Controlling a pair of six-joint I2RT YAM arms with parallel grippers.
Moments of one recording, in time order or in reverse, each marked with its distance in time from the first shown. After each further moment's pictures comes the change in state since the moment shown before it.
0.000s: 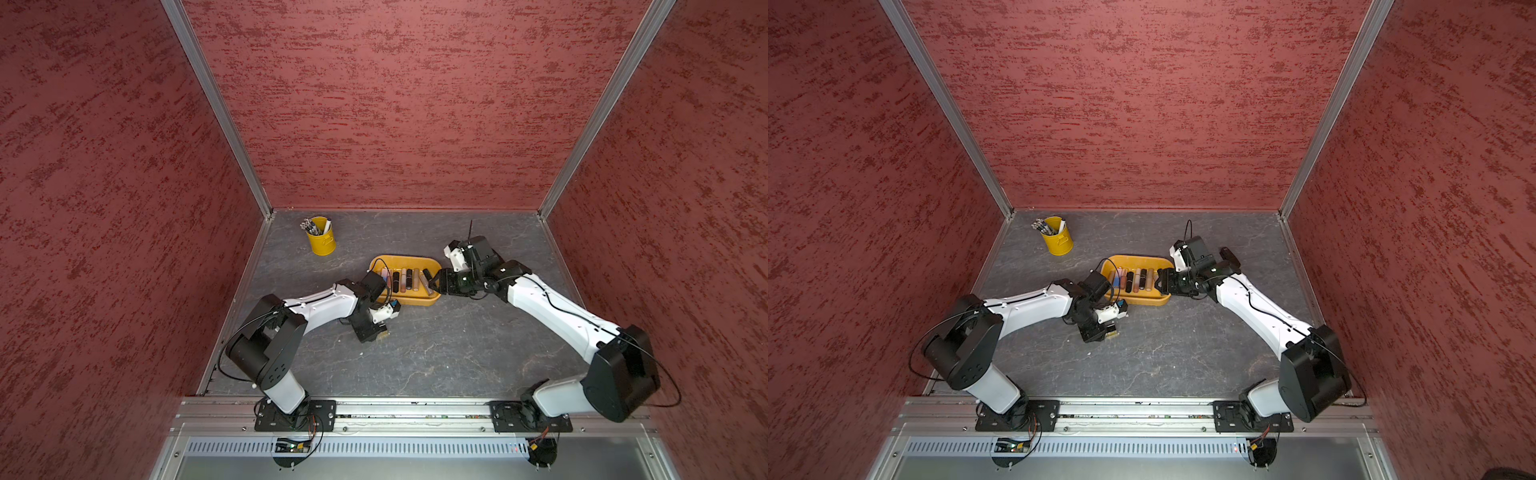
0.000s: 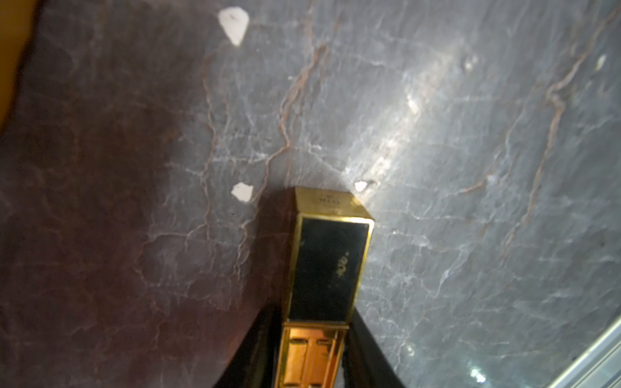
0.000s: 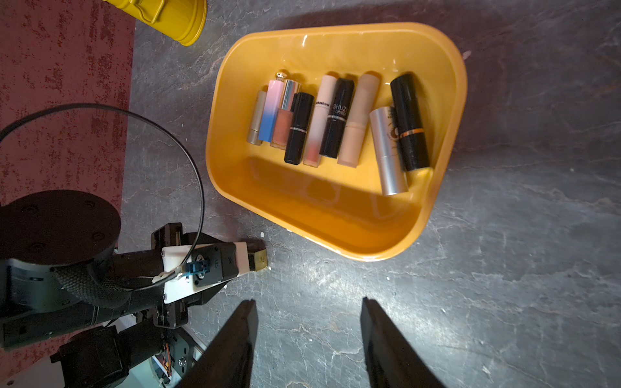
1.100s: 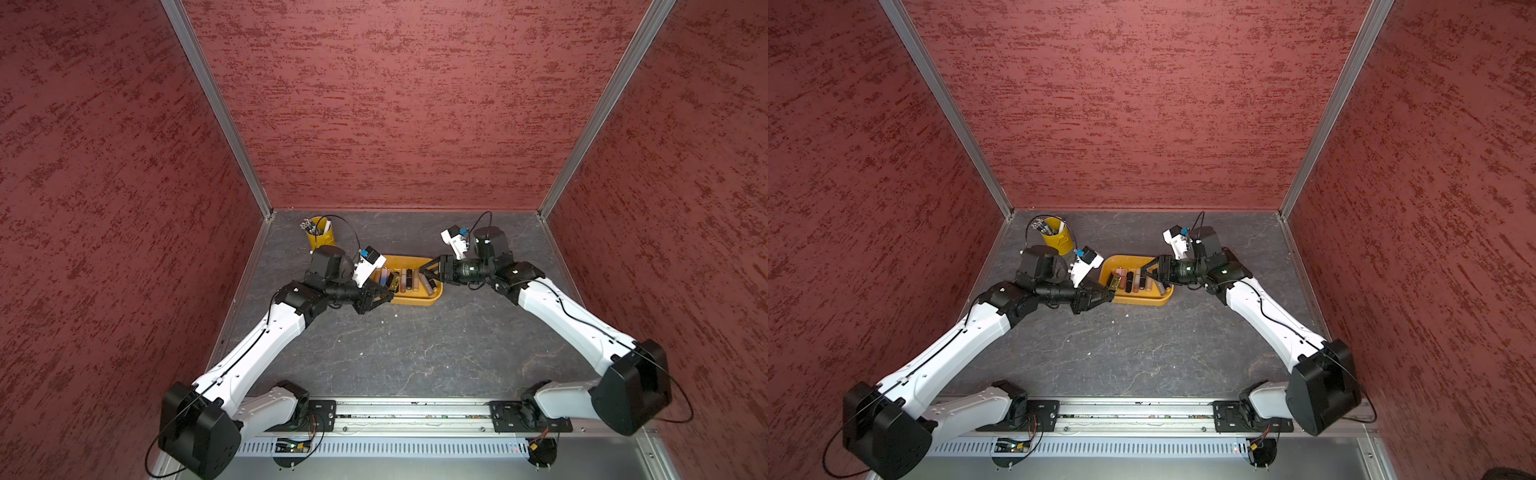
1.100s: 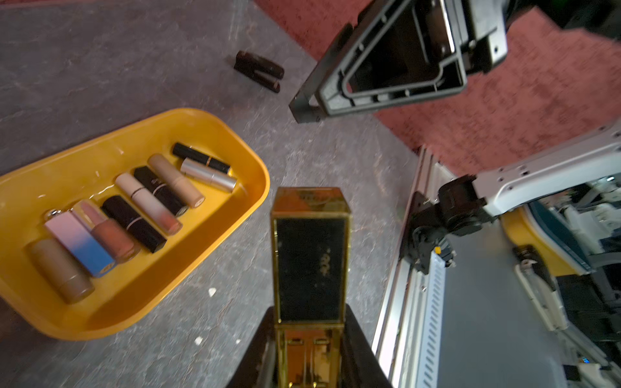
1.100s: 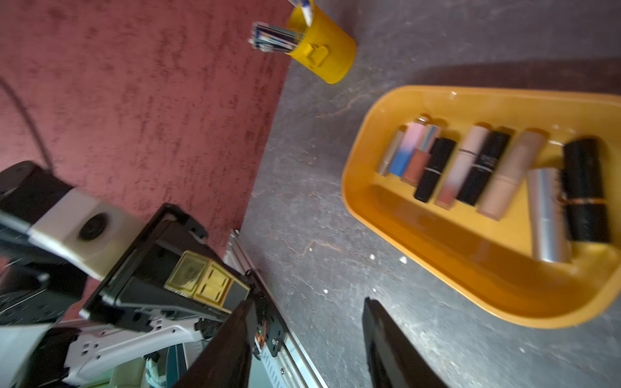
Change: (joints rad) left arm 0.205 -0.514 -0.005 0.360 0.634 -0.532; right arm -0.042 -0.109 -0.029 0.313 -0.377 0.116
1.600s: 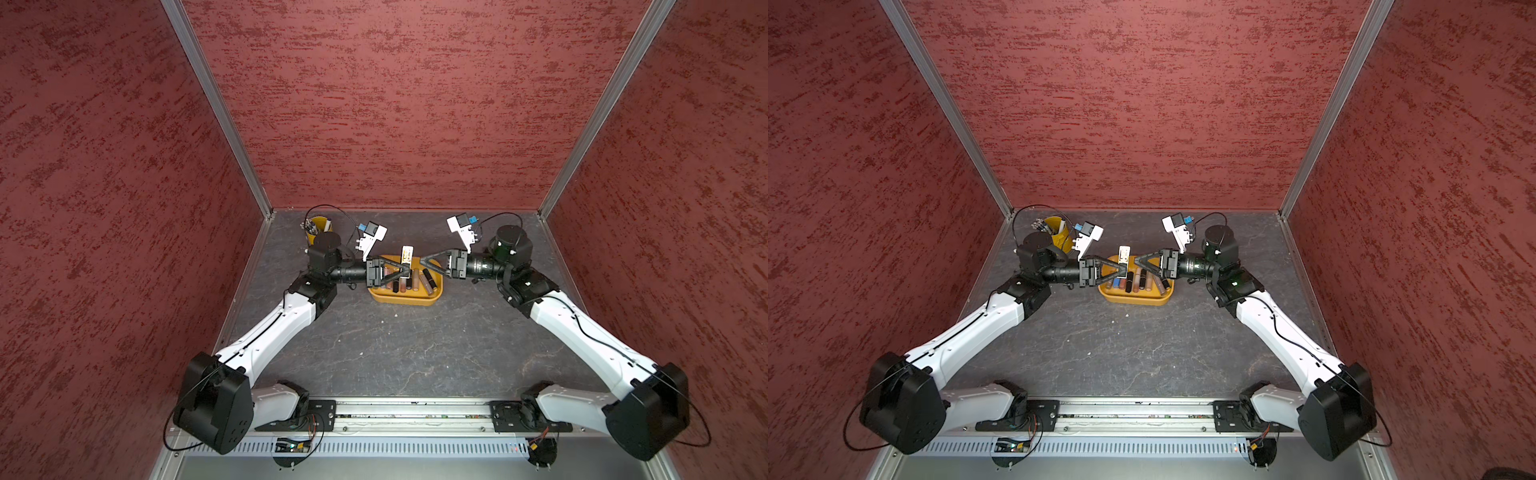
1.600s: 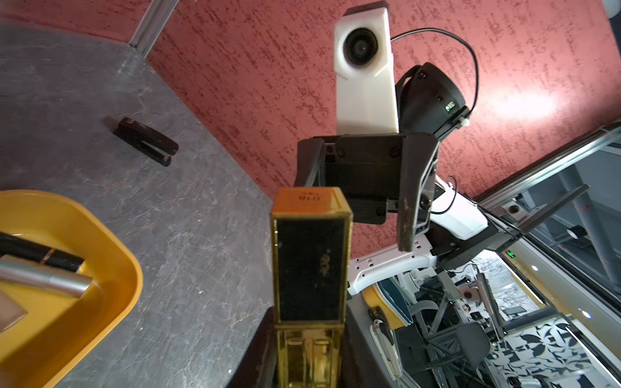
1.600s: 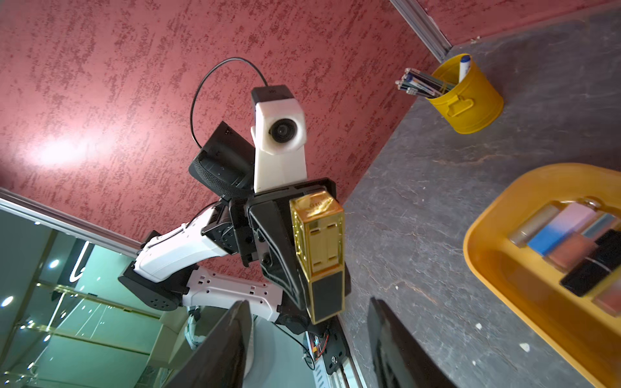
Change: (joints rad) left arm -0.006 0.129 -0.027 0.692 0.294 -0.669; right arm 0.000 -0.093 -0.066 0.384 -0.208 0.170
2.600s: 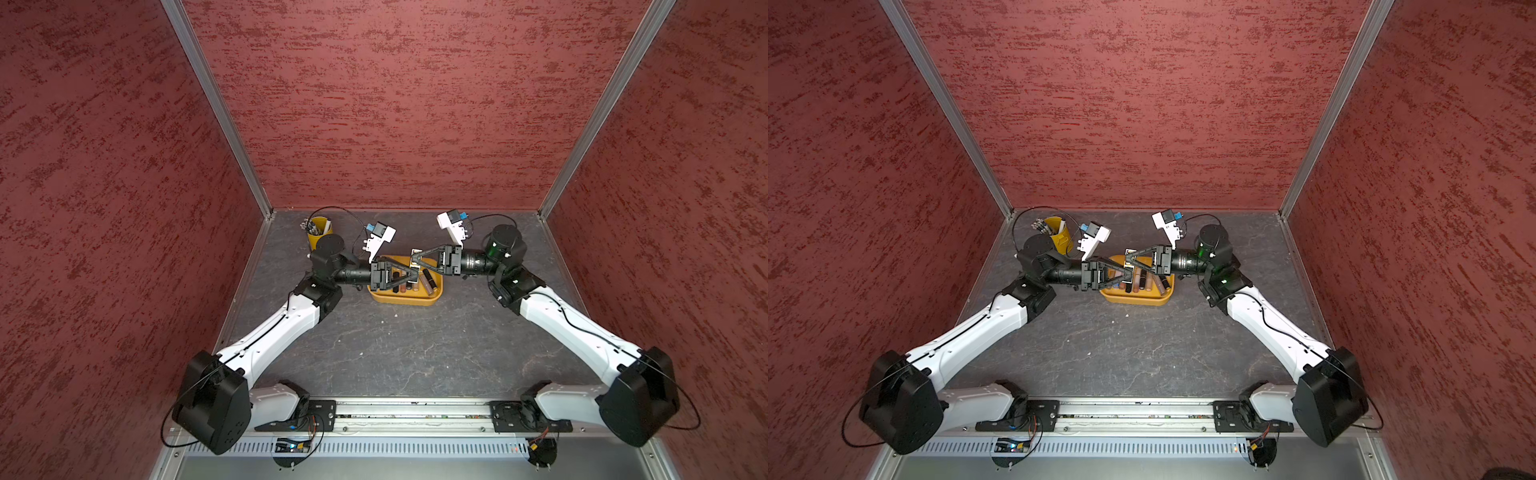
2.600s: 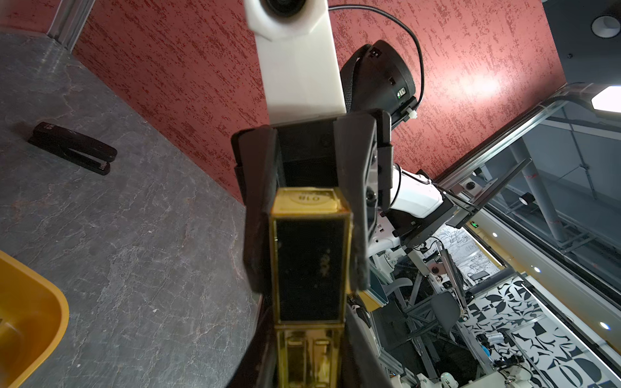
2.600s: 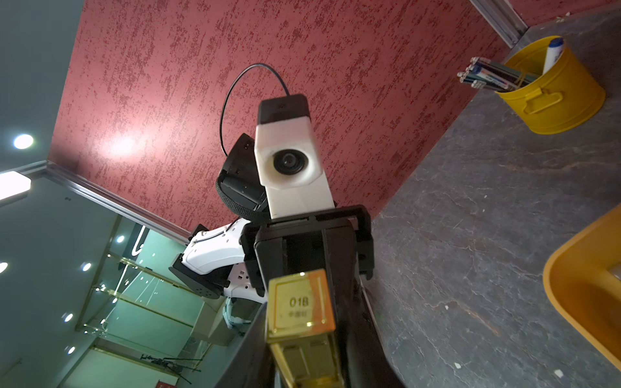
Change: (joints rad) left arm -0.059 0.001 0.002 0.114 0.035 -0.087; right arm 0.046 0.076 0.003 0.237 -0.066 0.163
